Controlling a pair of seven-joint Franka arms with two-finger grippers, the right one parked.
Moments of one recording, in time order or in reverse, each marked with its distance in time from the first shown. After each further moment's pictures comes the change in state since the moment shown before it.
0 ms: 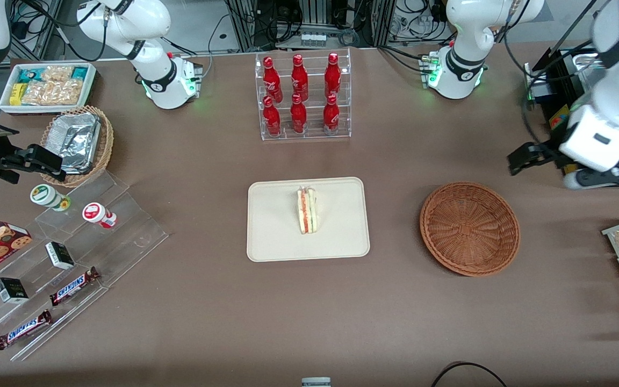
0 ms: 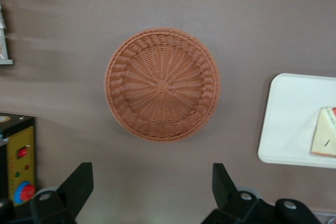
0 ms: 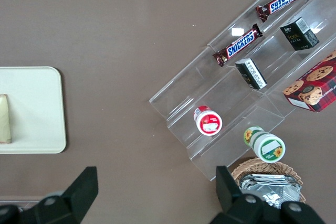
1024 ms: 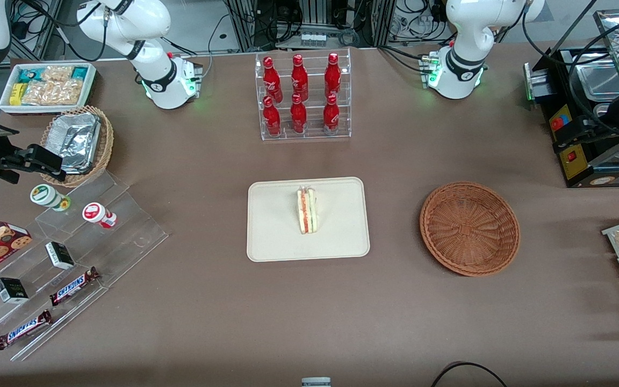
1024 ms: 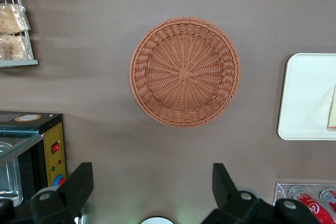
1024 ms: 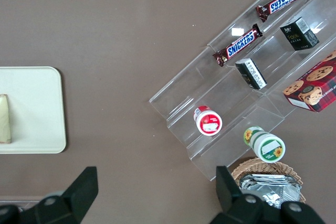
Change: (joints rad) arm -0.072 -0.055 0.186 0.013 -0.013 -0.079 0.171
